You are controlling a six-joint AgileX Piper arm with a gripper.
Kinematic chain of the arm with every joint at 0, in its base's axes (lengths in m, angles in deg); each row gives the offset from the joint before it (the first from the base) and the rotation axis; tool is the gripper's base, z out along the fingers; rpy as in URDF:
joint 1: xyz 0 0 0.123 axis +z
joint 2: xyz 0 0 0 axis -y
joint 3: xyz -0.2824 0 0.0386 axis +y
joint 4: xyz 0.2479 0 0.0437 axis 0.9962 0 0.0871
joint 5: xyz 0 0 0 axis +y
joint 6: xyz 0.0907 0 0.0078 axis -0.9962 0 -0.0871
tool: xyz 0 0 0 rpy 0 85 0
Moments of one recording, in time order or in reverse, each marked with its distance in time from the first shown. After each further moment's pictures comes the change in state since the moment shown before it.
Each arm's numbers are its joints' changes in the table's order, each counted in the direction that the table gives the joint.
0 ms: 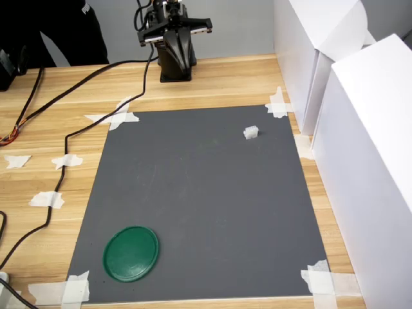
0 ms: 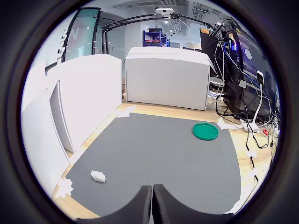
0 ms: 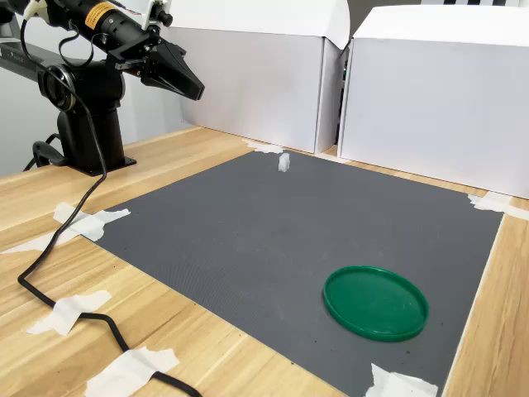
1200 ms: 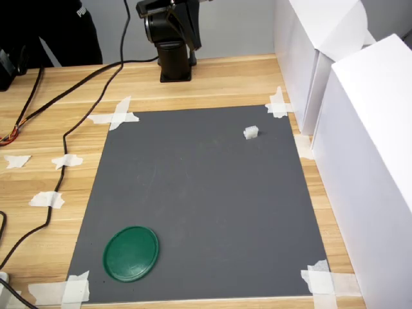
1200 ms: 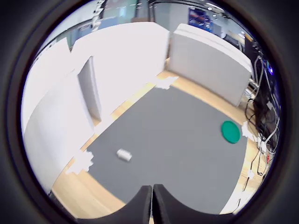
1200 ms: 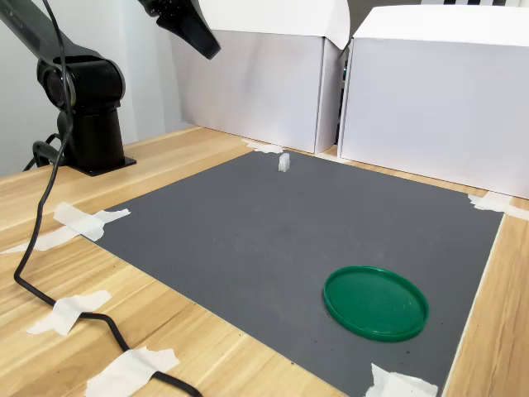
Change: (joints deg) arm 0.0 -28.7 -29.9 -0.2 28.0 16.3
